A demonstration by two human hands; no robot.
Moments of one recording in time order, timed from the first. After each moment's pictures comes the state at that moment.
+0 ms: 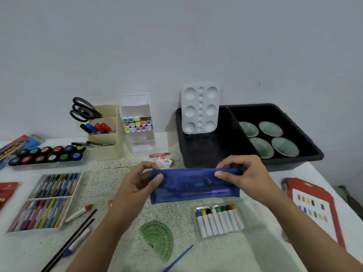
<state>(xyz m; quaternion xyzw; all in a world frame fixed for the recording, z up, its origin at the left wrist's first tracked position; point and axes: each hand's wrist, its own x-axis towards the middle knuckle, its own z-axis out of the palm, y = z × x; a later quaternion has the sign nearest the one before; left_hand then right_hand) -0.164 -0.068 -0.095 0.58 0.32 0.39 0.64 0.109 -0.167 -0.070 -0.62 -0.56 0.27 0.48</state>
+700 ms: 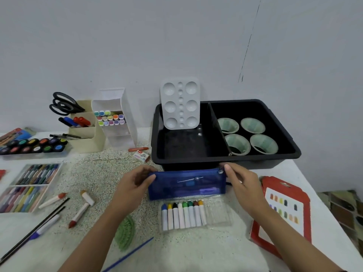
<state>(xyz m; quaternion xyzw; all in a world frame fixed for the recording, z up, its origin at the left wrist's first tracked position) -0.092 -0.091 -0.139 0.70 0.42 0.33 0.48 0.193 -0.217 -0.133 -0.68 -0.51 0.17 0.50</state>
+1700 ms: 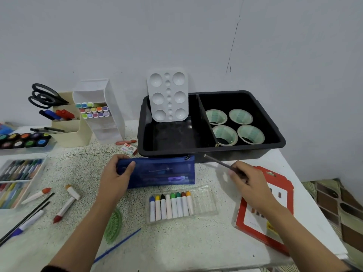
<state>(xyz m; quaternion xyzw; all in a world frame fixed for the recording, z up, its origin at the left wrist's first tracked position) -0.081 -0.083 -0.156 0.63 0.54 0.39 0.39 0.238 -0.255 -0.144 -0.72 -0.56 0.15 0.38</state>
